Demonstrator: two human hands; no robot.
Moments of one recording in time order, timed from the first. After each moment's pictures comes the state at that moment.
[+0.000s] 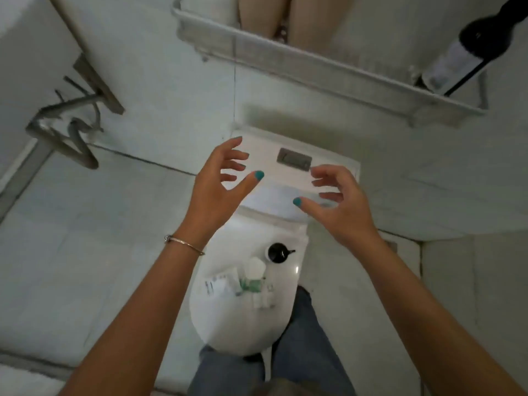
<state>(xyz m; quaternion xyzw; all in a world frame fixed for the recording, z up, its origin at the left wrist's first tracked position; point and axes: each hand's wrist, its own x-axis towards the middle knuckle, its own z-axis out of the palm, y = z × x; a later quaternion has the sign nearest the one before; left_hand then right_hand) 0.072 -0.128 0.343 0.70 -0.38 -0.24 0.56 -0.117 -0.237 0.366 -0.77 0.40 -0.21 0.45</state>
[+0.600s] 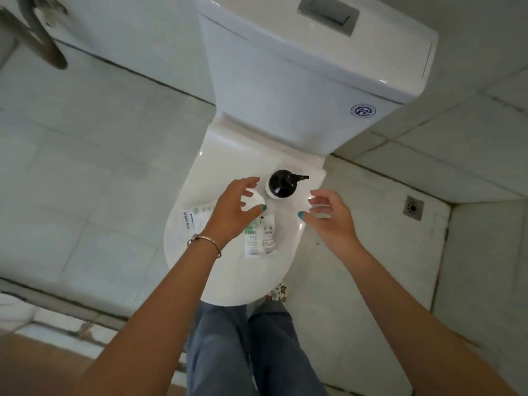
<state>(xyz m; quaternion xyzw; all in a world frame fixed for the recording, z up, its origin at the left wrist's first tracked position) -0.055 -0.052 0.056 0.76 -0.32 -0.40 0.41 -0.232 -0.177 0.083 -0.65 0.53 -0.08 0.54</state>
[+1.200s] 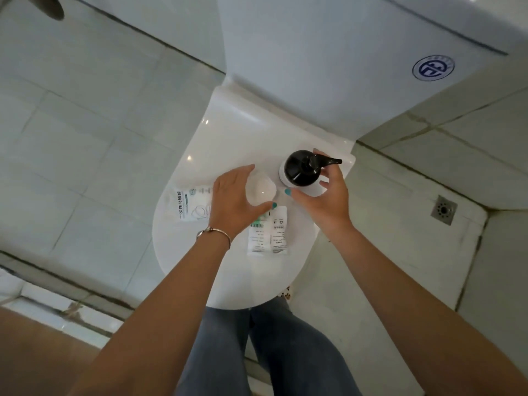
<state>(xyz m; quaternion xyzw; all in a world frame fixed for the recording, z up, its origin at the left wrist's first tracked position) -0.064 -0.049 -0.048 0.87 -0.35 -0.23 0.27 -0.192 -0.187 -0.013 -0.70 0.48 -0.12 0.51</state>
